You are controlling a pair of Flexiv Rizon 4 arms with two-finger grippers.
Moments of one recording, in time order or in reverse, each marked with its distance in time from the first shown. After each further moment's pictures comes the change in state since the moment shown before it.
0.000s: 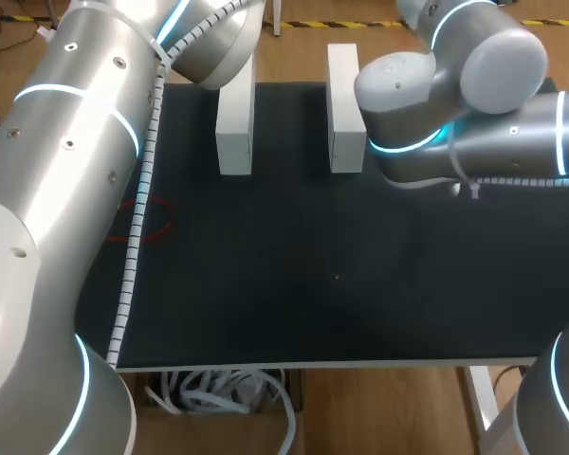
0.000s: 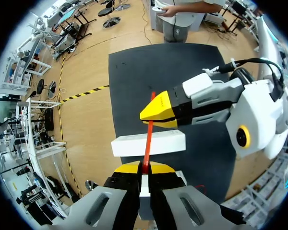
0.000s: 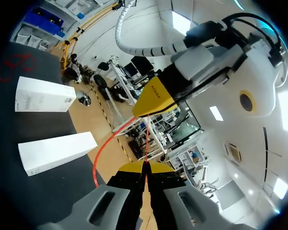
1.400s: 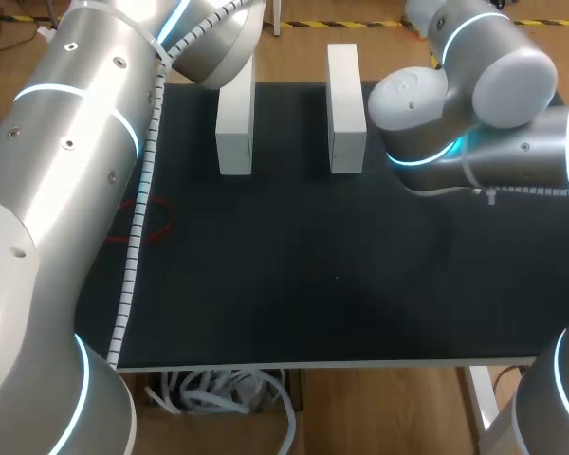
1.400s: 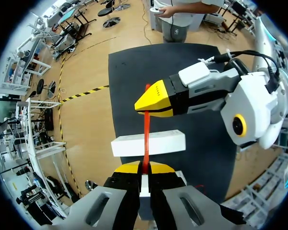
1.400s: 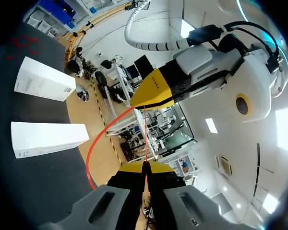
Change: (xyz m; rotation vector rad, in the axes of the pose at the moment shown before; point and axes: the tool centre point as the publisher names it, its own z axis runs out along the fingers) left arm 0.000 0.000 0.000 0.000 0.002 0.000; right arm -0.009 -0.007 0.002 -0.047 -0.038 -0.113
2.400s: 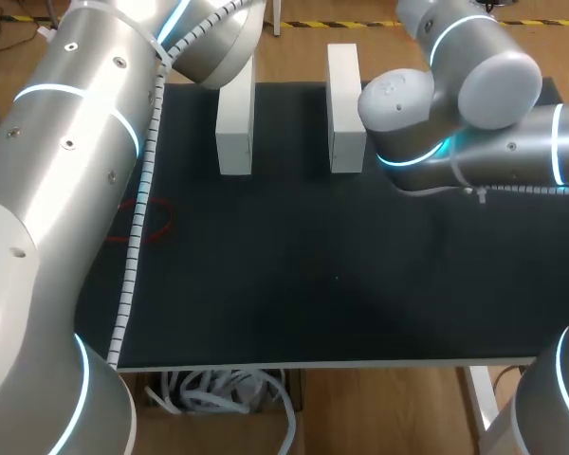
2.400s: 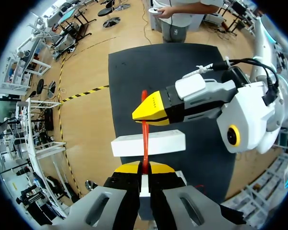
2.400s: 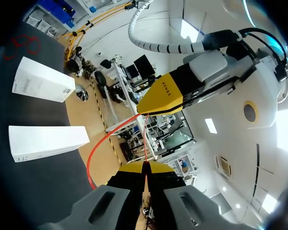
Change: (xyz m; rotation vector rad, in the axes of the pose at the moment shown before) left arm 0.000 0.000 0.000 0.000 0.000 0.000; right arm 0.008 0.007 0.008 0.003 -0.005 -0.009
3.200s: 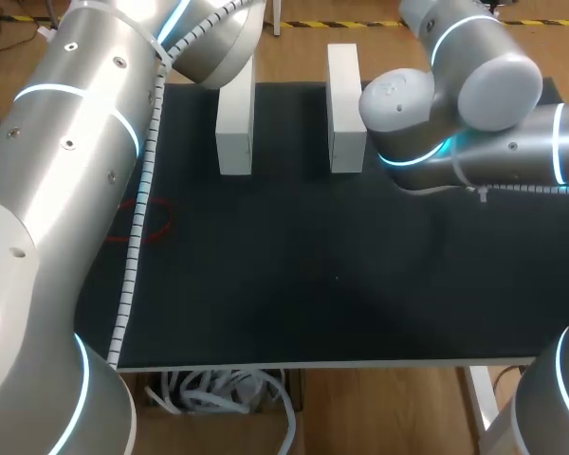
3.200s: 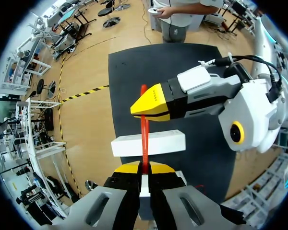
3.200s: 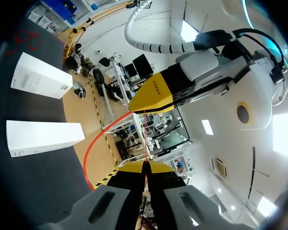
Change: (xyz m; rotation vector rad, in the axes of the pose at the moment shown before) left arm 0.000 0.000 0.000 0.000 0.000 0.000; right arm -0.012 -0.002 -0.003 0.005 -0.031 -0.032
